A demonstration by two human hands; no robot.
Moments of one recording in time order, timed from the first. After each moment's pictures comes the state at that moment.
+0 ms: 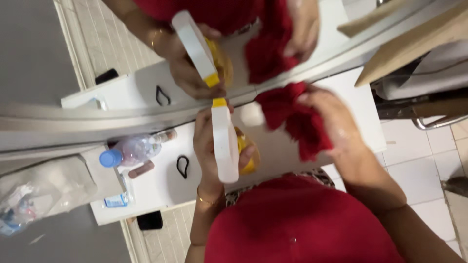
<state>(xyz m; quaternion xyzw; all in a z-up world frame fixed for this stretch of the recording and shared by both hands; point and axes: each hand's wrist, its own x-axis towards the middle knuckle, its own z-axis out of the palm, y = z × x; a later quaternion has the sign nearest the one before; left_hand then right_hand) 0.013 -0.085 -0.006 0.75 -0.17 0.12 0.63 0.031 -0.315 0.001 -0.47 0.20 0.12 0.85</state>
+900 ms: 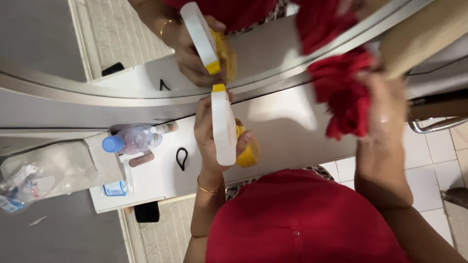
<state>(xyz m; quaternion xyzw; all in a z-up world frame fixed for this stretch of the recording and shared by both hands) 0.007 -0.089 -0.005 0.74 -0.19 0.15 0.62 0.019 -0.378 0.002 -0.69 0.15 -0.18 0.69</state>
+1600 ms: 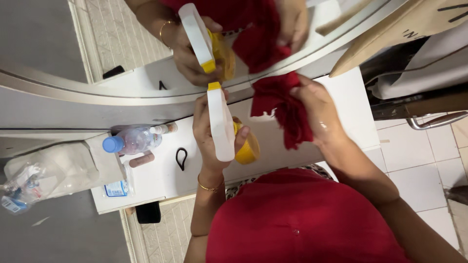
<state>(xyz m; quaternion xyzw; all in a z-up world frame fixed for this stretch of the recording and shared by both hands) 0.004 -0.093 -0.012 0.76 -0.20 0.19 0.58 0.018 -0.320 -0.019 -0.51 0.09 0.07 0.85</state>
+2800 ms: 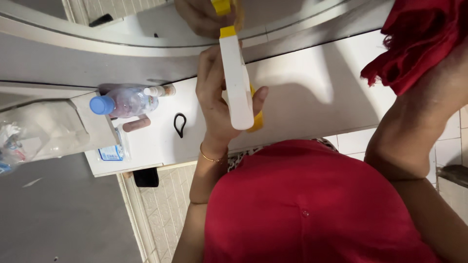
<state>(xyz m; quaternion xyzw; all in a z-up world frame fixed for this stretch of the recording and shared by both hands) 0.003 -0.092 -0.020 0.79 -0.19 0.18 0.56 0.011 -0.402 -0.057 -0.57 0.05 -0.32 0.76</state>
